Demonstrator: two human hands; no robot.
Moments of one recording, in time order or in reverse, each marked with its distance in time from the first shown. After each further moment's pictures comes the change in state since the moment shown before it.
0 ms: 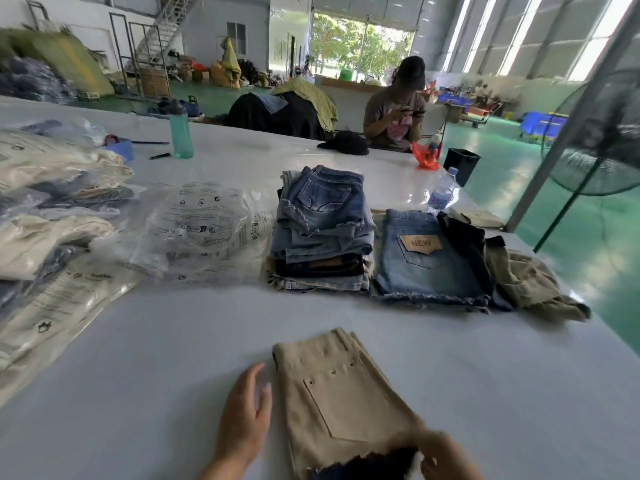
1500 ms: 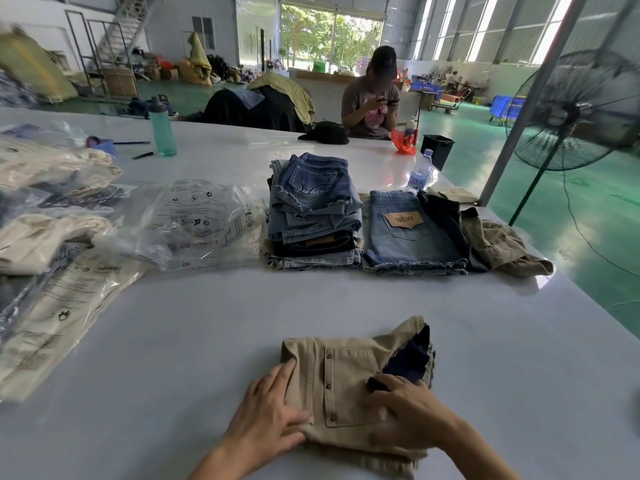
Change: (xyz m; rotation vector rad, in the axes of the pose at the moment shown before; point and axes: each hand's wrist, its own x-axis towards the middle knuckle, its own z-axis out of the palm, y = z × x) left_hand -0.049 0.015 -0.063 0.574 -0.587 0.666; right_hand -0.039 -0.033 0.021 -0.727 -0.296 -0.377
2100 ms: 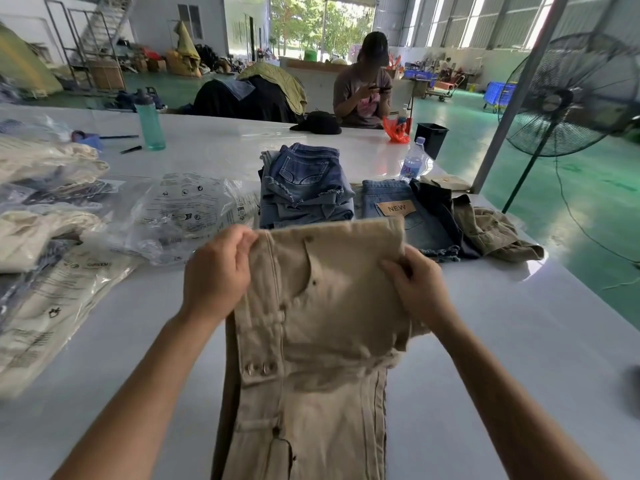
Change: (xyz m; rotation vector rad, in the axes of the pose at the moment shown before) left_hand 0.066 -0.030 -0.155 -0.234 0.850 -0.134; right_hand 0.029 0.000 -0.127 0.628 0.908 0.176
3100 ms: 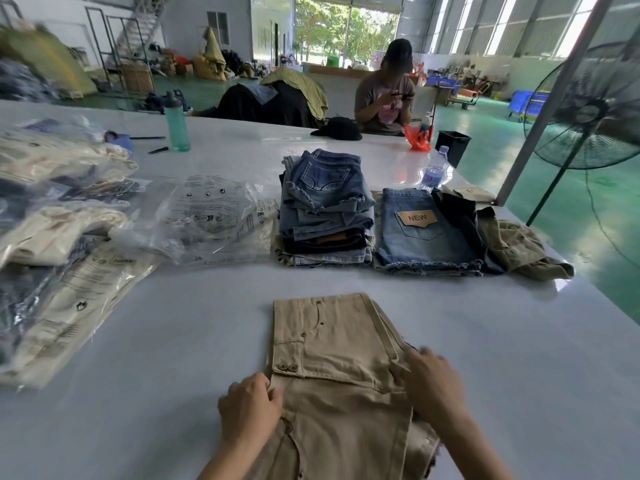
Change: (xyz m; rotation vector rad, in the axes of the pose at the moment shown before) left_hand -0.160 -0.018 0.058 0.420 -0.652 -0.704; right_hand -0.081 0.047 0.036 -0.781 -0.518 0.215
